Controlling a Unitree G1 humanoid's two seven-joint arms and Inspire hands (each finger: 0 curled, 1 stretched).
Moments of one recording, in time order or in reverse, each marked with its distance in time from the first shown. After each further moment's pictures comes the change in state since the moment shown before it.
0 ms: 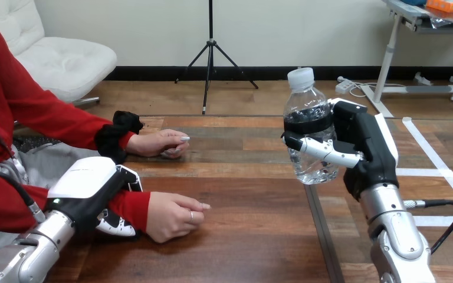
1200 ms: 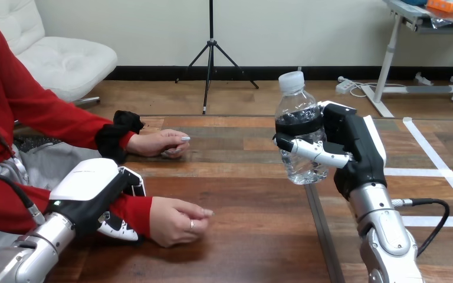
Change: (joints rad) left arm 0.028 0.012 0.011 -0.045 -0.021 -0.034 -0.023; right arm -0.077 0.013 0.001 0.187 -0.013 -0.114 0.003
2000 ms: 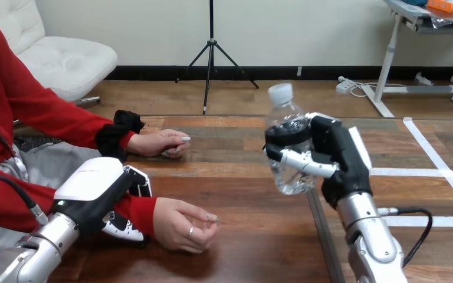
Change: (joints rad) left arm 0.015 0.001 0.002 -0.038 -0.015 -0.029 0.001; right arm -0.026 0.037 -0.001 0.144 0.004 -0.071 0.023
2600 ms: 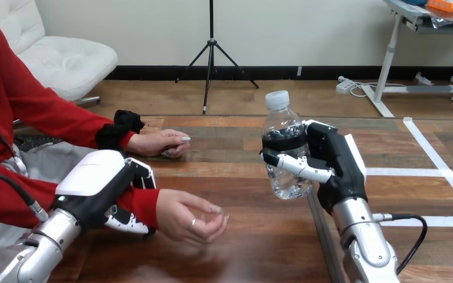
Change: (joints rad) left arm 0.022 0.003 0.036 -0.063 -0.020 -0.018 0.000; right arm -0.013 0.018 0.000 0.073 -0.006 -0.035 -0.018
